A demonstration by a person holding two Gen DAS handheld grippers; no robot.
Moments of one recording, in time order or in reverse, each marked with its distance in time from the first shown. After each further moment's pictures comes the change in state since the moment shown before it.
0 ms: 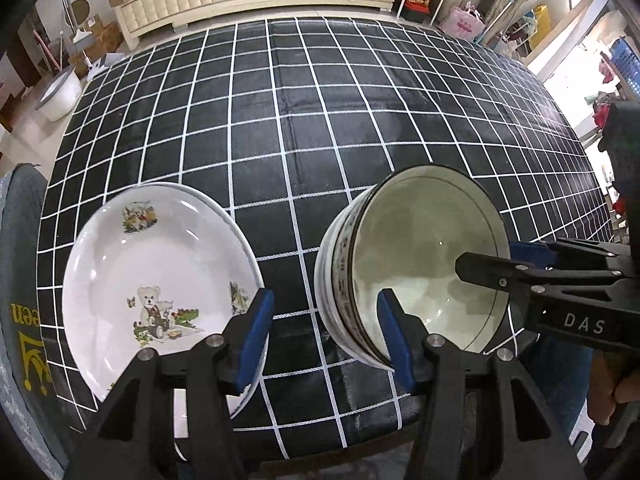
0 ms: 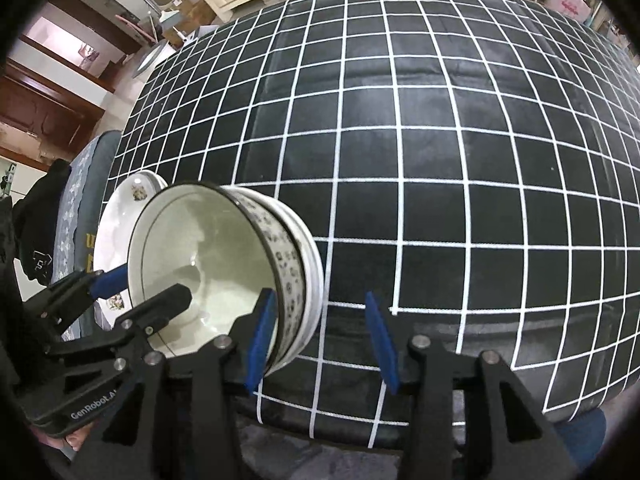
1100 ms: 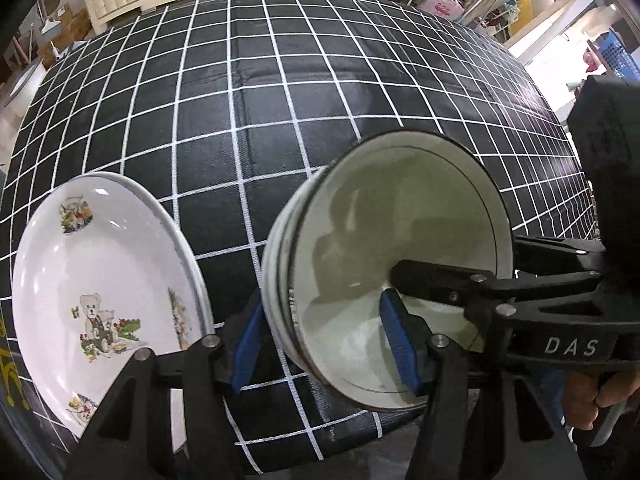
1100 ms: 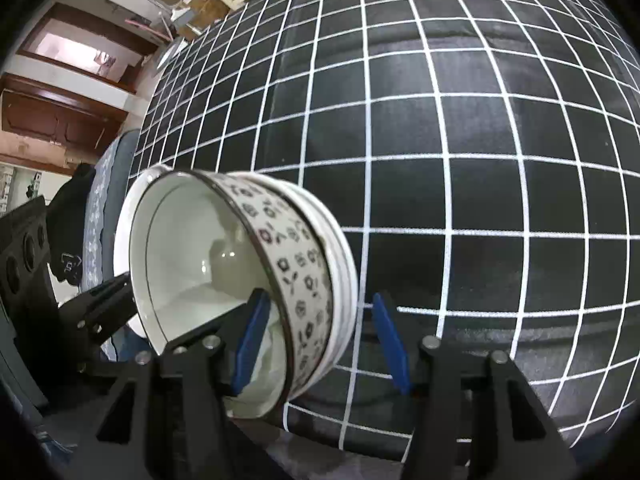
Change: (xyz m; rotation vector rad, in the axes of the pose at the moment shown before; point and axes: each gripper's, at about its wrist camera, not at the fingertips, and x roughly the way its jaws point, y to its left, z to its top) left arm 0.036 -0.016 0.006 0.029 0.069 -0.105; right arm 0.018 -0.015 -0.006 0.034 0.056 0.149
